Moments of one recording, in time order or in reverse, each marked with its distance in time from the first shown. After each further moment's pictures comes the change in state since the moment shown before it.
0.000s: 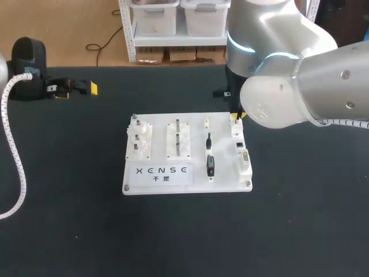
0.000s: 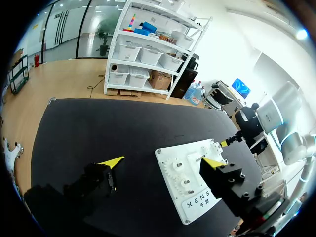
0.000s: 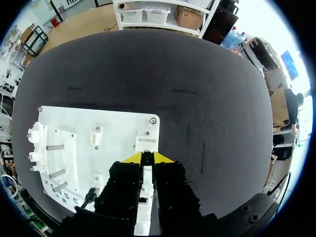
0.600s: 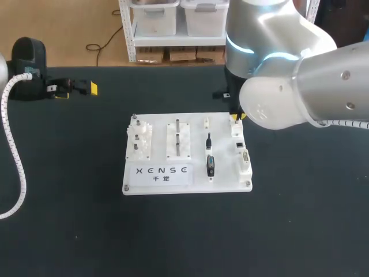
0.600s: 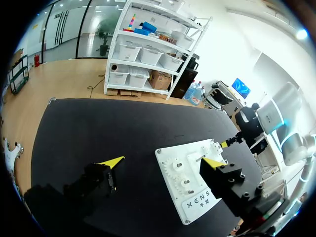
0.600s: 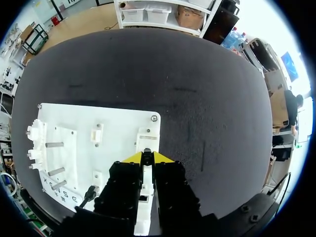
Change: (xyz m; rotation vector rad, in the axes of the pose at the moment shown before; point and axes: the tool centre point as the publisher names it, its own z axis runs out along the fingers) left arm 0.000 0.000 0.000 0.000 0.000 0.000; right arm 0.005 0.001 0.001 0.006 0.008 -0.011
